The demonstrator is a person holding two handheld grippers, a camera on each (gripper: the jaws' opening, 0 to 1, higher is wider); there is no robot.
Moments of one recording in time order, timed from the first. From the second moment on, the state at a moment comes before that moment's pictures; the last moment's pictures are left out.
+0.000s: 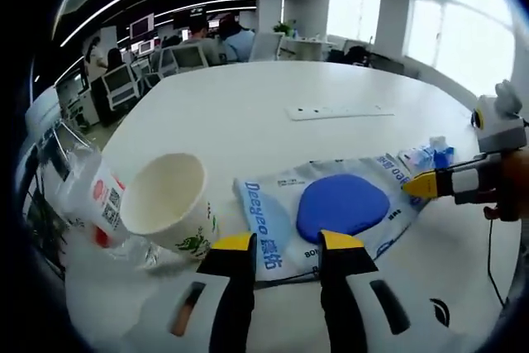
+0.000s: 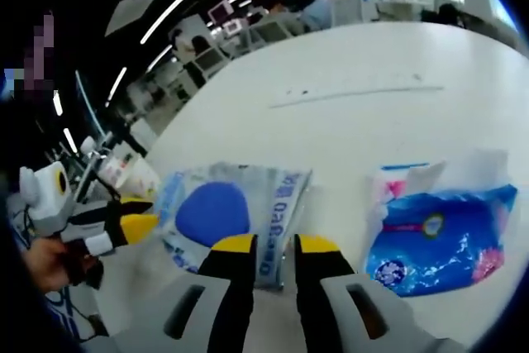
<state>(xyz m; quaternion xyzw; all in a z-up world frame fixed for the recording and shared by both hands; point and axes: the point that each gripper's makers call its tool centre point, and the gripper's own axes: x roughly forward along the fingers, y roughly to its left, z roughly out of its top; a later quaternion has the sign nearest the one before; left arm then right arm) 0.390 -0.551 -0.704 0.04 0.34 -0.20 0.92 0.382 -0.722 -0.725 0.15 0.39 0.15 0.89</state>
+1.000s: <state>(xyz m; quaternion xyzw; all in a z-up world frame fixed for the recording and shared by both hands) 0.388 -0.538 -0.729 0.02 0.37 -0.18 0.91 0.374 -0.723 -0.729 0.16 0.41 0.15 0.89</state>
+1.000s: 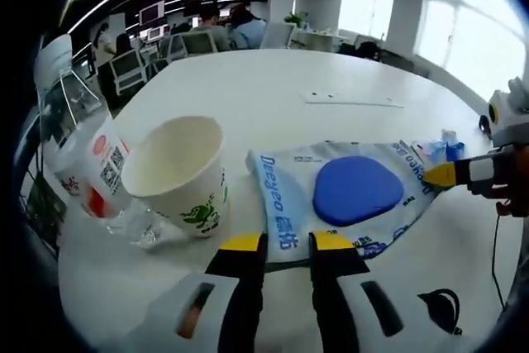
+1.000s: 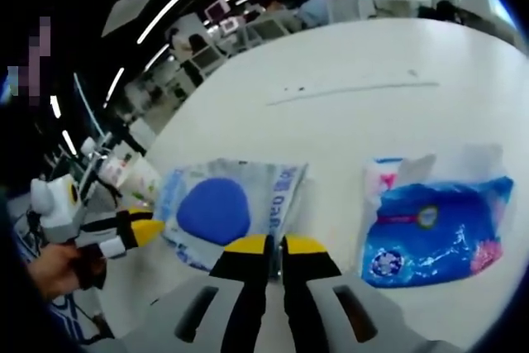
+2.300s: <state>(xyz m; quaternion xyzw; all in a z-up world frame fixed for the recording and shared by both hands) 0.411 -0.538 -0.716 0.03 0.35 -0.16 0.92 0.384 -0.723 -0.727 0.17 0.40 0.14 0.89</state>
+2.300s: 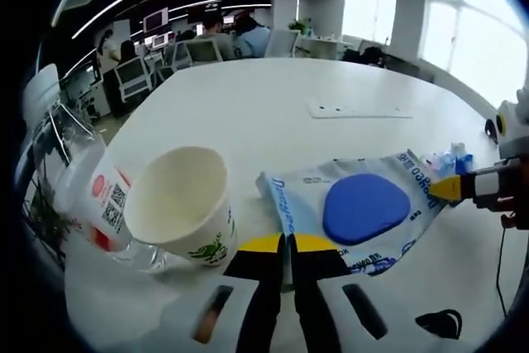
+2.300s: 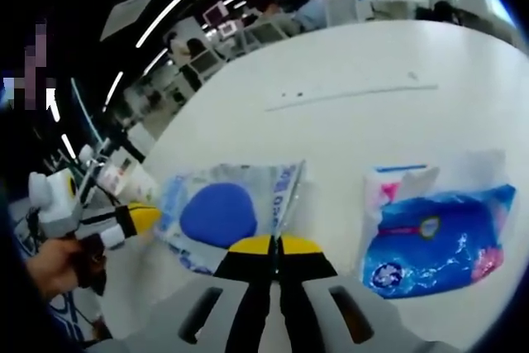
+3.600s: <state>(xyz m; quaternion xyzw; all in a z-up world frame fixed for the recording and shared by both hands) 0.394 -0.566 -0.673 -0.01 0.29 -0.21 0.93 0.374 -0.746 -0.687 0.13 0.32 0.13 0.93</state>
